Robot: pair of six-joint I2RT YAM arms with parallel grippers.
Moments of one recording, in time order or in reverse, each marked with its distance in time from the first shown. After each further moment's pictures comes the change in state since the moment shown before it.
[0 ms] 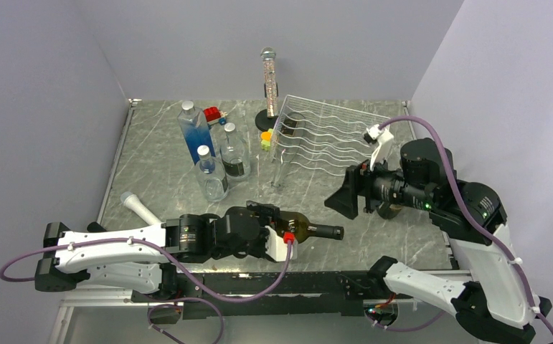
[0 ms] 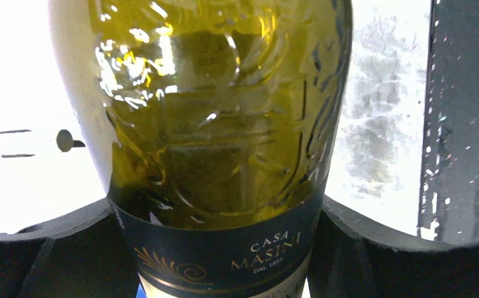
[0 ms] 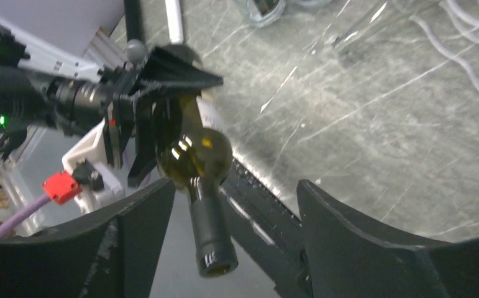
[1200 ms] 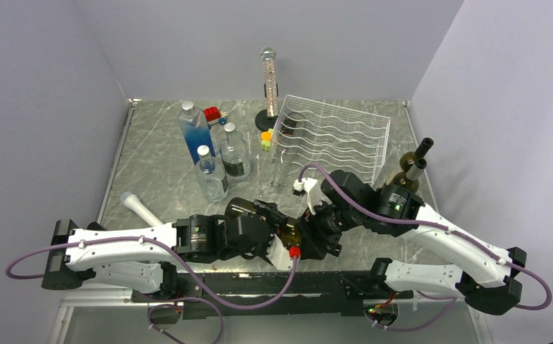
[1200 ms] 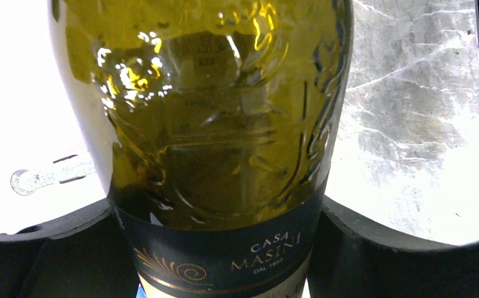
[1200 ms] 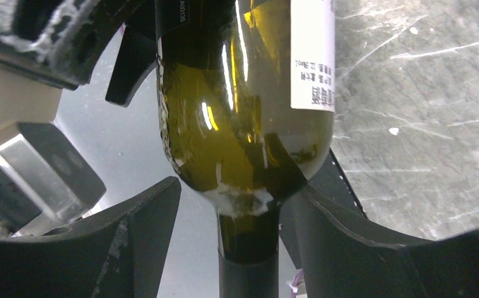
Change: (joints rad) left arm 0.000 0.061 0.003 -0.038 -0.031 0.275; right arm 0.323 0.046 -0.425 0.104 -0.133 -0.054
